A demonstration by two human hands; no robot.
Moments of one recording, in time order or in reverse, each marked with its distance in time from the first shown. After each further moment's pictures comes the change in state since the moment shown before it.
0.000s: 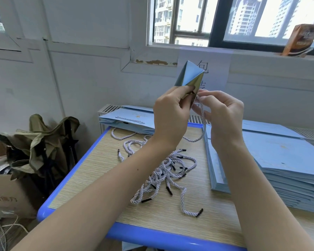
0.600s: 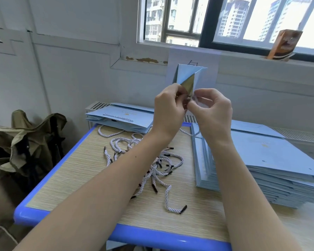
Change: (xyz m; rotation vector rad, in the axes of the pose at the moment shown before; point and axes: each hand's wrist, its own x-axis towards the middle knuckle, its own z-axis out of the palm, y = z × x) left_hand 0.003 -0.004 0.030 -0.124 -0.101 -0.134; right_hand 0.012 0.008 -0.020 -0.534 0.027 -0.228
